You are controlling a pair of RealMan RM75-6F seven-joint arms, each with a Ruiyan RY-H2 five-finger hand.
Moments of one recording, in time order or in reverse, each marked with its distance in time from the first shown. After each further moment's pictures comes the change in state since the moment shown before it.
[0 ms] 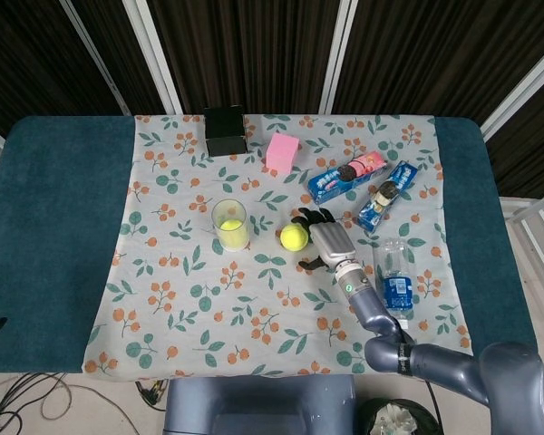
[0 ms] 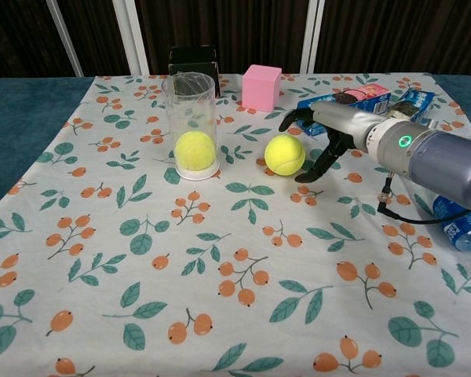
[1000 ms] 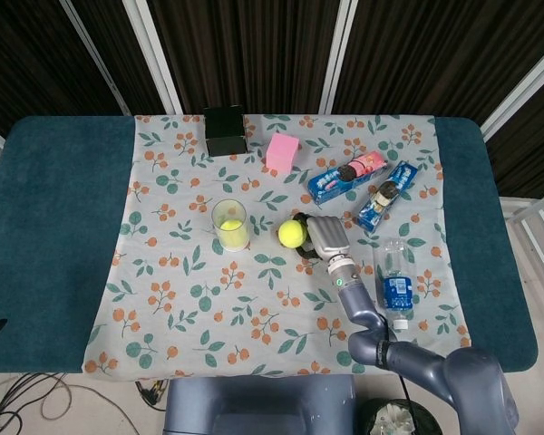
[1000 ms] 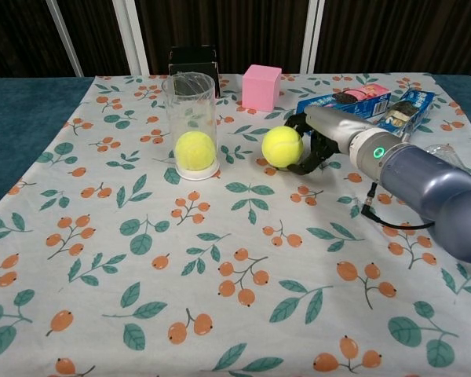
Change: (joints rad) left arm -0.008 0.018 0.002 -0.010 -0.024 -0.035 -0.012; right arm 0.018 -0.170 0.059 0.265 -0.073 0.027 0.056
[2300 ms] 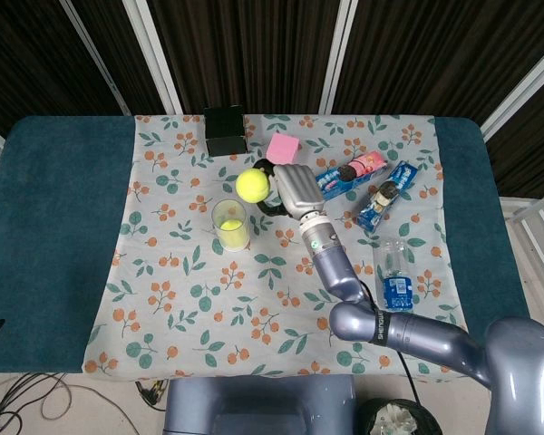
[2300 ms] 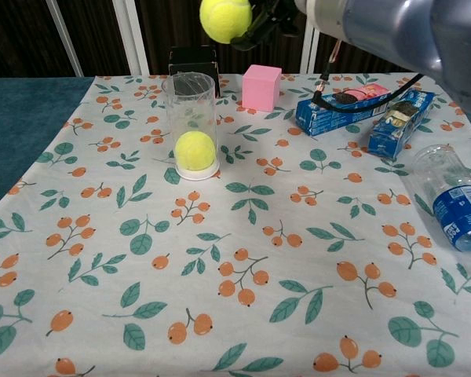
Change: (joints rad) left arm 0.003 0.009 0.000 -0.008 -0.008 0.002 -0.009; right arm 0.199 0.260 0.264 -0.480 0.342 0.019 -0.316
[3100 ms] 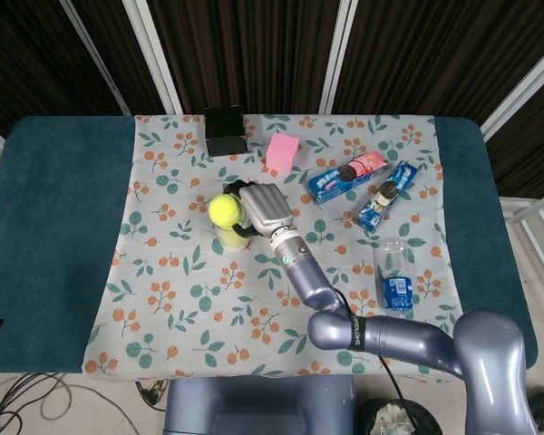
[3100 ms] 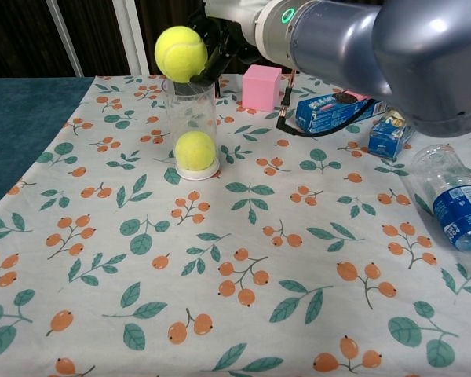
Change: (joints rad) left arm -0.001 0.009 0.000 -0.003 -0.008 -0.010 -0.012; right arm 0.096 -0.043 -0.068 0.006 0.072 -0.034 -0.093
